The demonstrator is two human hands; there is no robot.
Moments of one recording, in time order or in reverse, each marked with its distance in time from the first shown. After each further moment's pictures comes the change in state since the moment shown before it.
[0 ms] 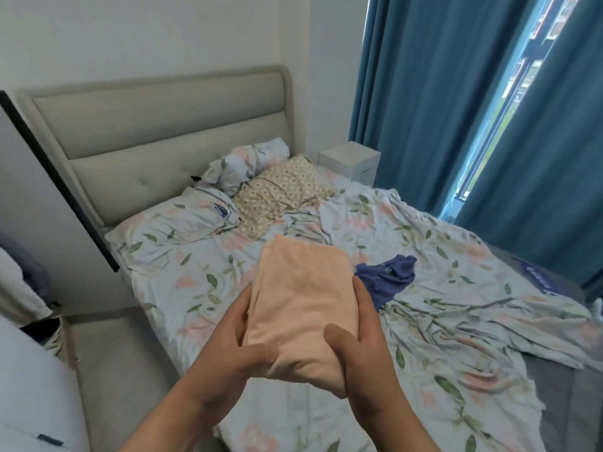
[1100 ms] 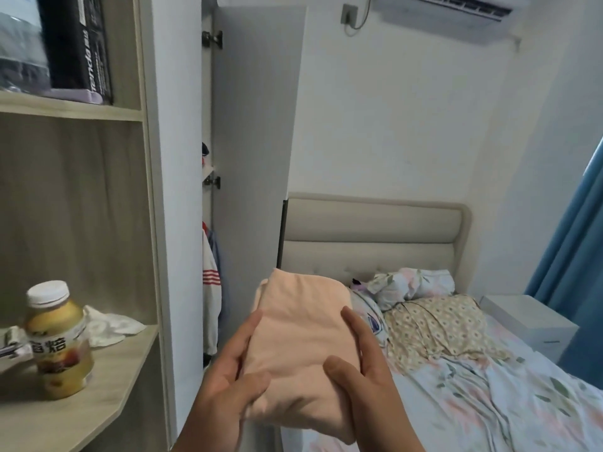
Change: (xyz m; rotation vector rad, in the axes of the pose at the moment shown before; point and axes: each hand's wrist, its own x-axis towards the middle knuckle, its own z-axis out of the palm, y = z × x) left_hand -0.175 0.184 -0.239 0.043 0.690 0.527; right_hand 0.007 -0.073 0.377 -0.136 -0.565 -0.256
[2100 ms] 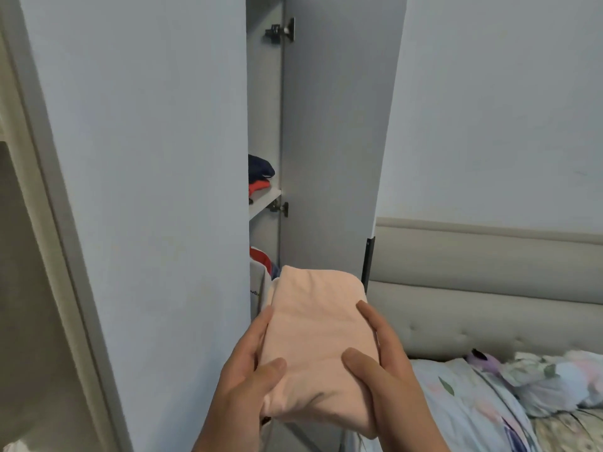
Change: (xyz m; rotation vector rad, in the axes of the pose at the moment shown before) left_hand 0.300 -0.047 -0.070 0.190 0.385 0.096; right_hand 0.357 0.089 0.082 0.211 -0.317 -0.003
